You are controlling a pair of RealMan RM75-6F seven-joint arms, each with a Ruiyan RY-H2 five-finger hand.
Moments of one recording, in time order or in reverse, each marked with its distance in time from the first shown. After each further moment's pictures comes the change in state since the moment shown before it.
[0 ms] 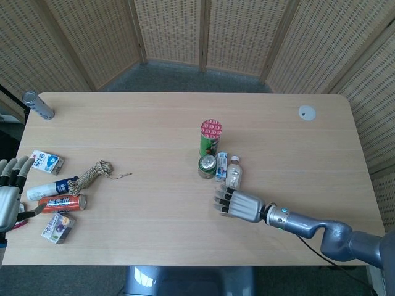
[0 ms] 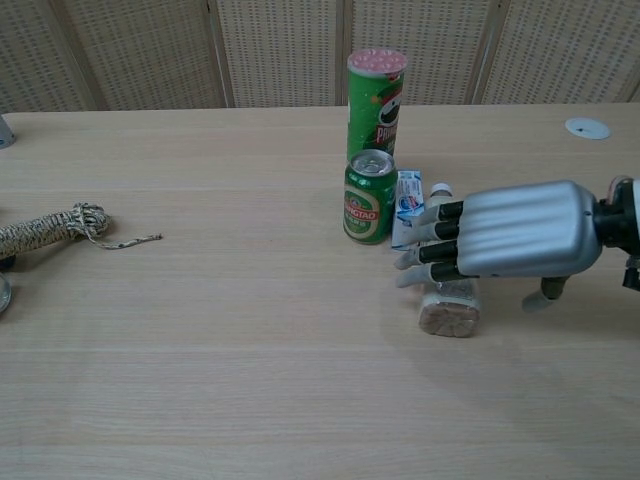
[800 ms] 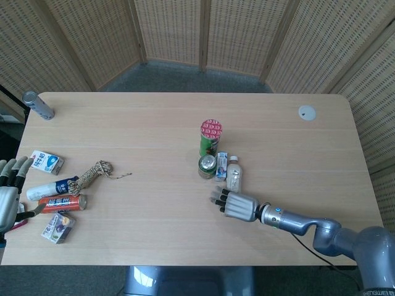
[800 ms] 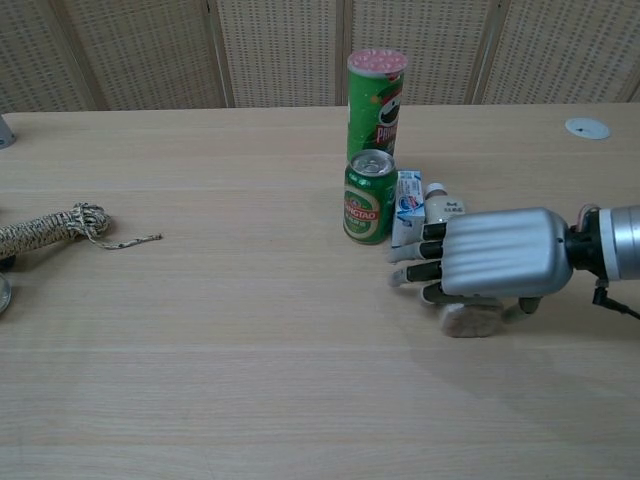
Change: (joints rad) left arm 0.002 0.008 -0.001 -0.005 -0.006 -0.008 -0.017; right arm 0.007 -0.162 -0.073 0.235 -0.010 0.108 0.056
